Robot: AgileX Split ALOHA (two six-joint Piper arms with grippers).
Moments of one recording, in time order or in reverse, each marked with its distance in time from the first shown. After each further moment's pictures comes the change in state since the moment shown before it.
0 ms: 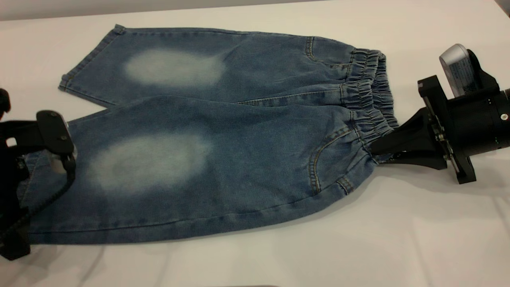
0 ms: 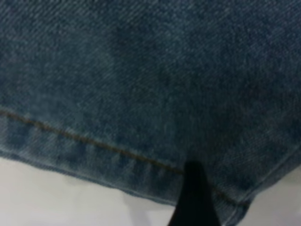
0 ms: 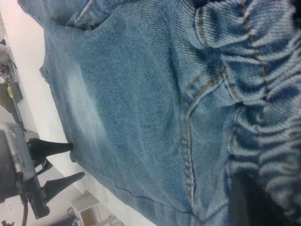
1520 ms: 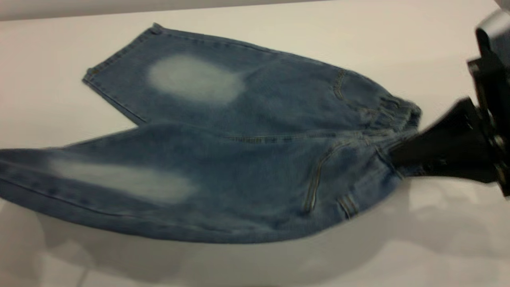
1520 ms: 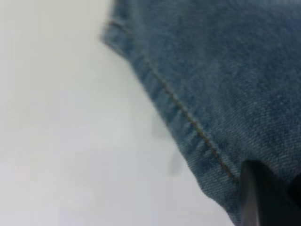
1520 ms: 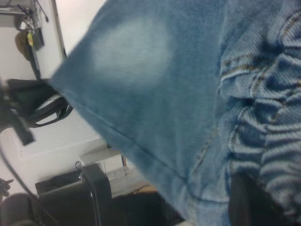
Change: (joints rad) left arm 0.000 -0.661 0.140 -0.042 0.162 -0.141; right arm 0.000 -0.366 0.333 -0.132 0.067 0.021
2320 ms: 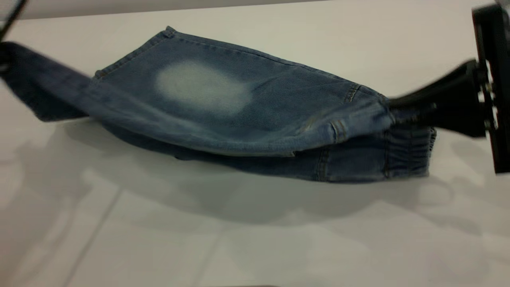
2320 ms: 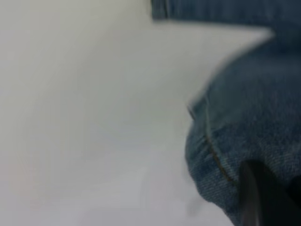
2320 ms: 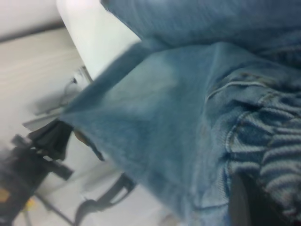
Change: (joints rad) left arm 0.000 0.275 -0.308 0.091 -0.252 -0.139; right arm 0.000 -0.042 -0.046 0.206 0.018 0.330
